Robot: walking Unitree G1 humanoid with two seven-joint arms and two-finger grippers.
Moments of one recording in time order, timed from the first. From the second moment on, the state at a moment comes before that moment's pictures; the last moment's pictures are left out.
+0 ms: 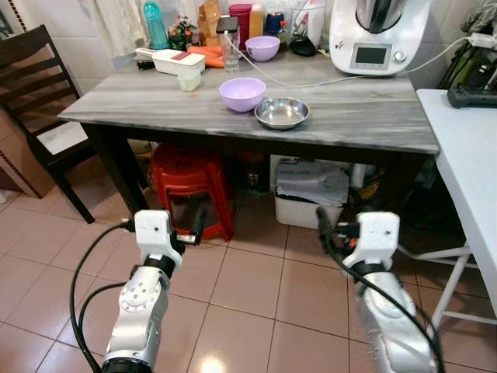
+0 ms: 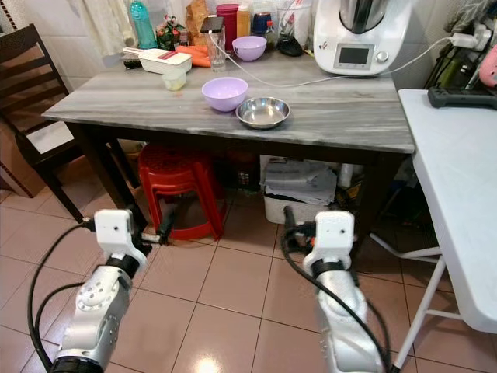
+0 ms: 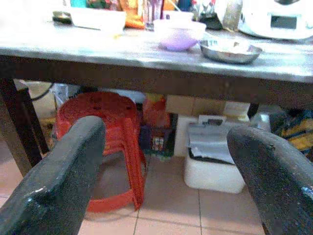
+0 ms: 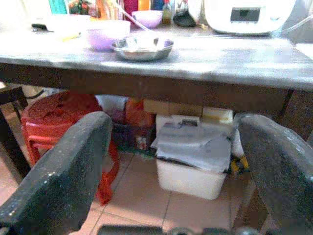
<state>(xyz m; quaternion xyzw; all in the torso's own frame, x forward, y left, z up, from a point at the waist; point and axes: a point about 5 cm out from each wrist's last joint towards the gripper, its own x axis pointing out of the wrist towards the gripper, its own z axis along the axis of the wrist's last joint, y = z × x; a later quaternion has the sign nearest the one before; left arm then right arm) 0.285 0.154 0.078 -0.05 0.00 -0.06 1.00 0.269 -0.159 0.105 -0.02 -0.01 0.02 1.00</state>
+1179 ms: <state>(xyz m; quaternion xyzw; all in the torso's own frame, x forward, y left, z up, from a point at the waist) 0.283 0.149 0.082 -0.06 -0.01 -0.09 0.99 0.257 -0.162 0.123 -0.02 -0.04 0.02 1.00</state>
